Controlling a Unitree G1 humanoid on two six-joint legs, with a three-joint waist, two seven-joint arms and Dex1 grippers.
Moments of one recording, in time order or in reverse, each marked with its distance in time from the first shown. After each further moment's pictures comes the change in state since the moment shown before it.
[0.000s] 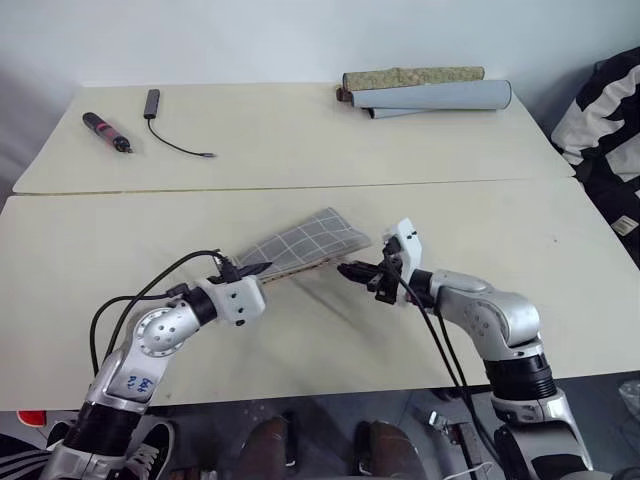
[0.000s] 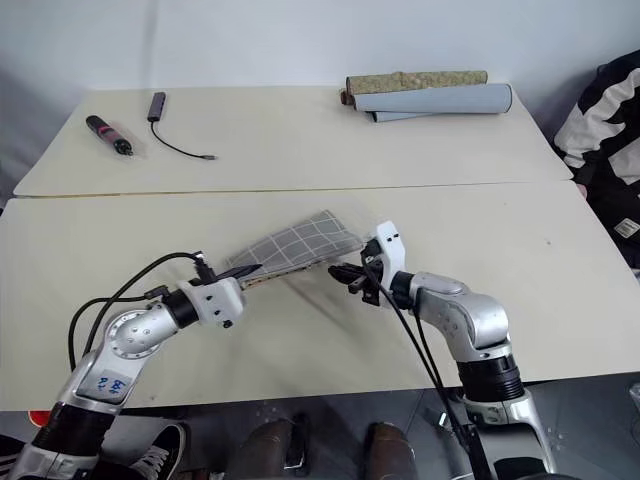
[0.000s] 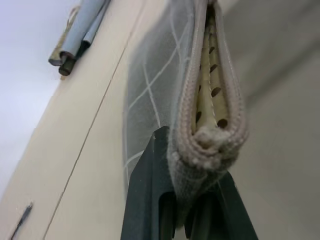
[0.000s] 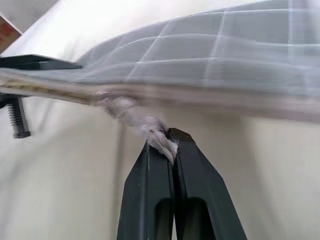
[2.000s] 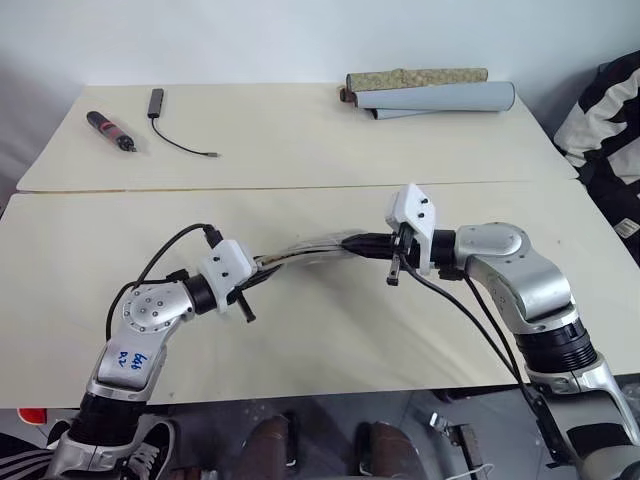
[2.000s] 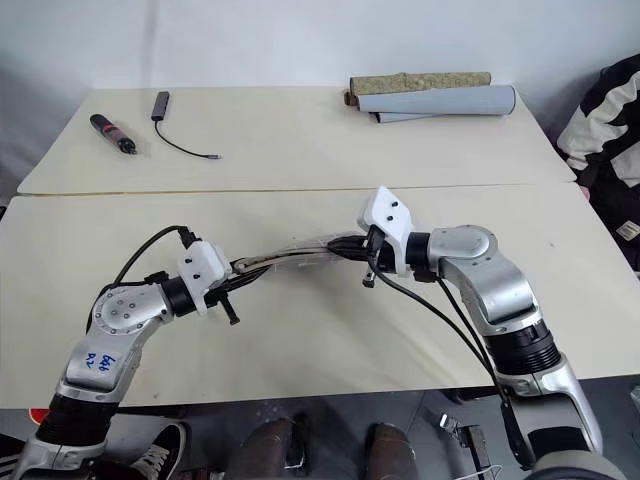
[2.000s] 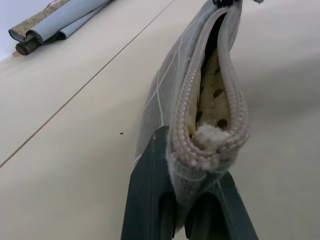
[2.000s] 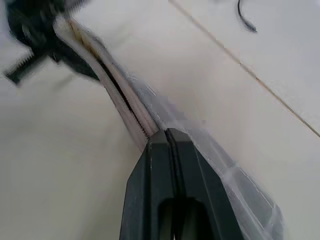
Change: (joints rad) left arm -0.092 -0.061 0.046 -0.115 -0.360 0.403 -0.196; right arm -0.134 -0.152 0.078 -0.110 -0.125 -0.263 0.279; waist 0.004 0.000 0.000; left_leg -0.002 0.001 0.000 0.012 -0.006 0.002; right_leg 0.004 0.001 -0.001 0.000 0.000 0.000
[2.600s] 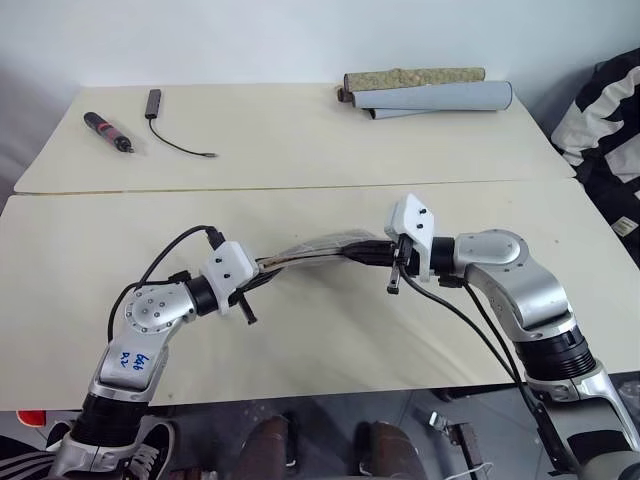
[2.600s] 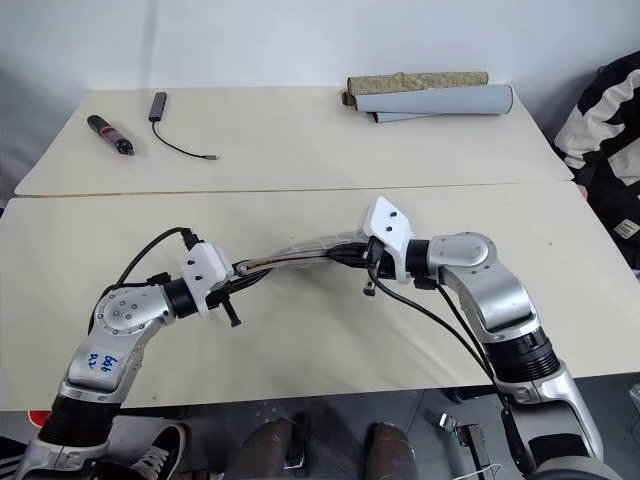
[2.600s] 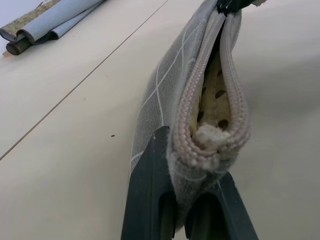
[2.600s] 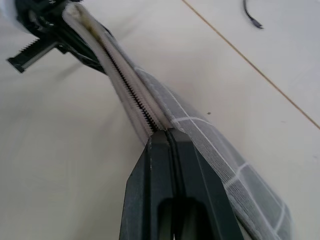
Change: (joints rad) left arm 0.003 -0.008 0.001 0.000 -0.001 0.008 -0.015; right arm 0.040 -0.040 0.047 0.009 -0.100 -0.082 0.036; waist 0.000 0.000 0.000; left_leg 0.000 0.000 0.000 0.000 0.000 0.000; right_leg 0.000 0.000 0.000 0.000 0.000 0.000
